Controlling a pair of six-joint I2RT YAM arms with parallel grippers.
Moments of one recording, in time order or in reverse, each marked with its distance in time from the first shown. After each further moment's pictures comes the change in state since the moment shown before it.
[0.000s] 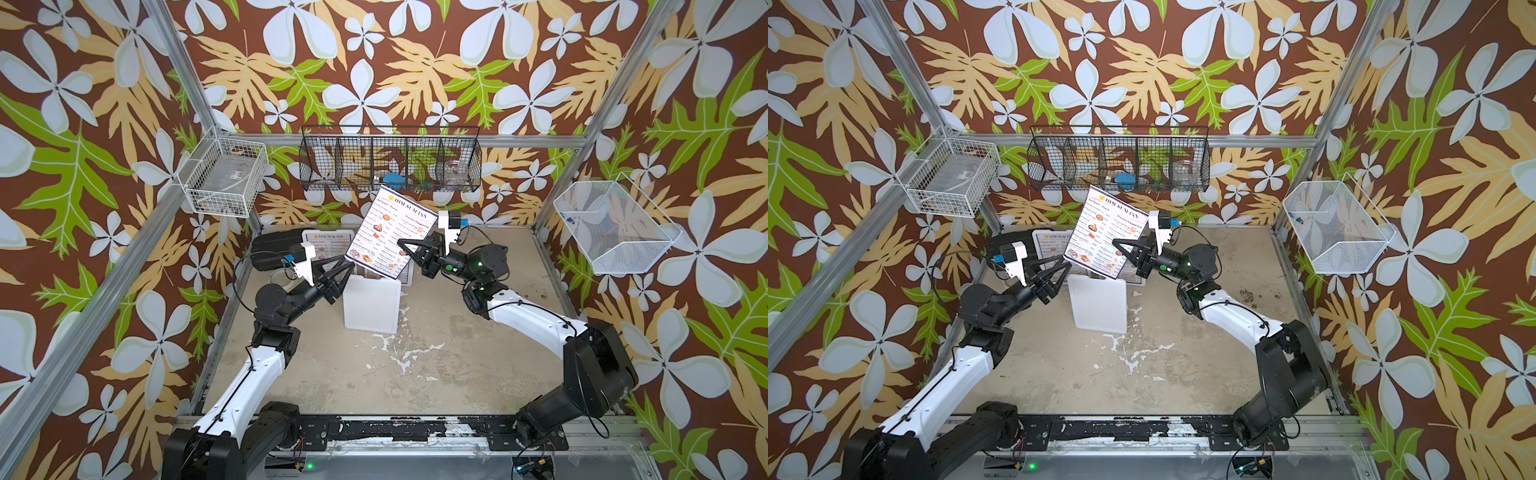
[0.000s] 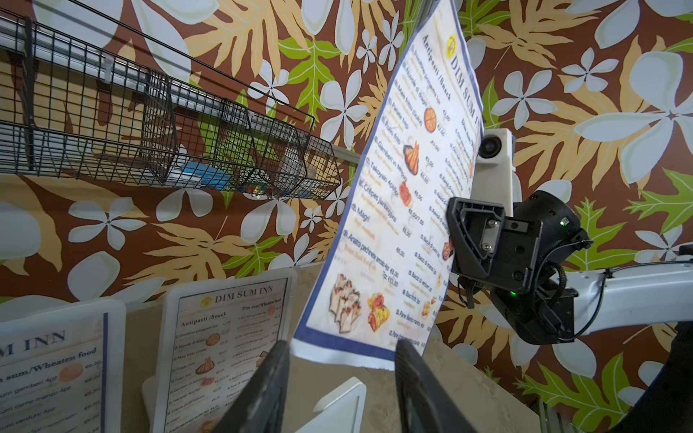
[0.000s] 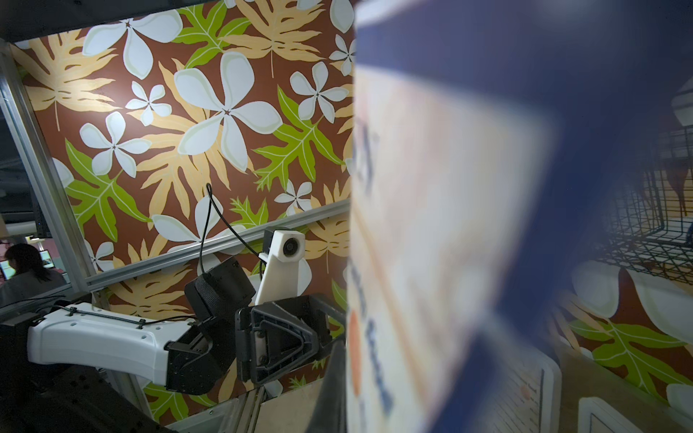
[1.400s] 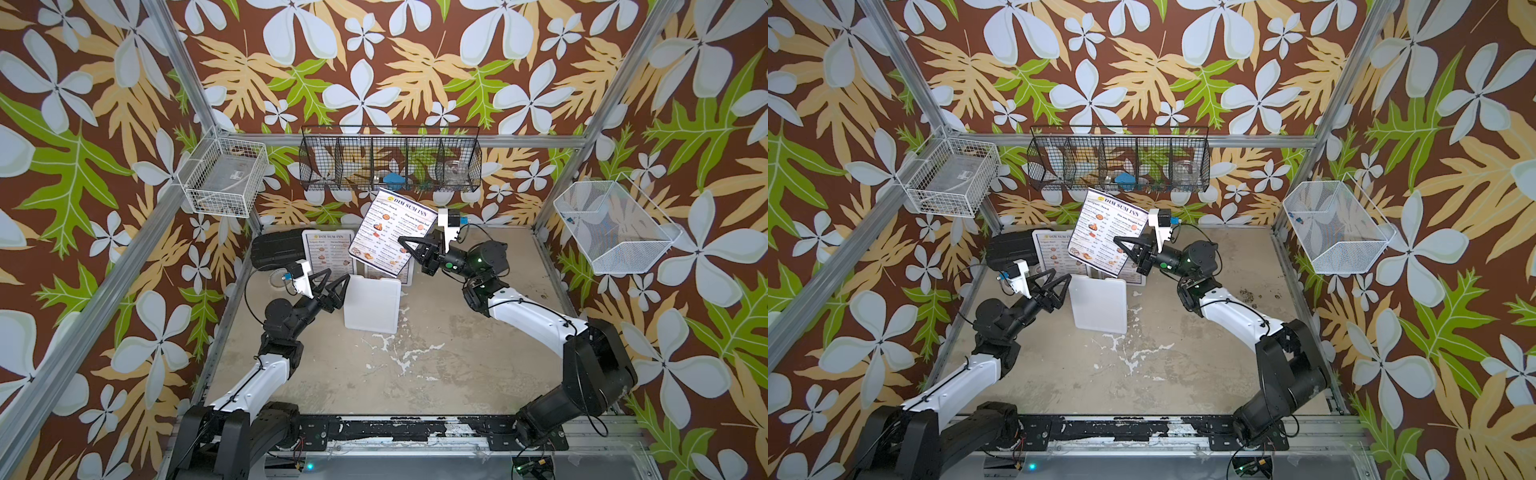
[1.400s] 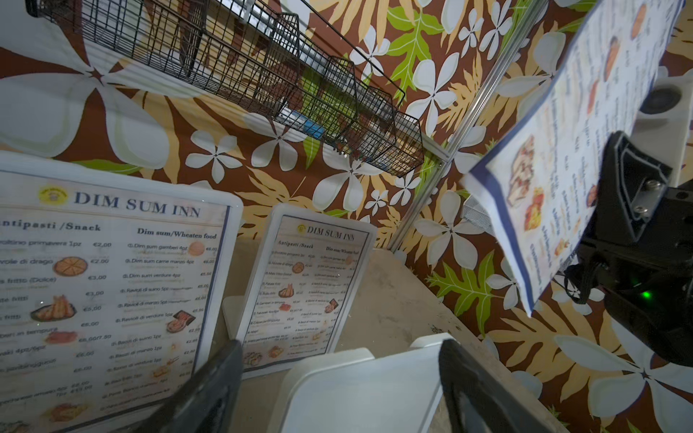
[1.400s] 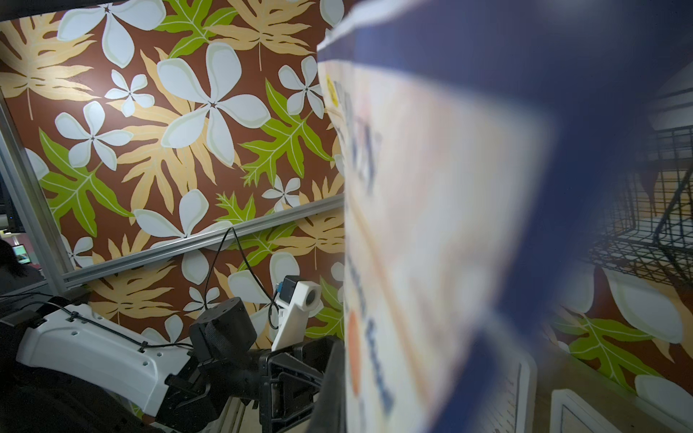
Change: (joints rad) left arm 0.022 0.081 -0.235 0.169 -0.199 -0.006; right arm -0.023 -0.013 0.000 -0.053 0.010 -0.051
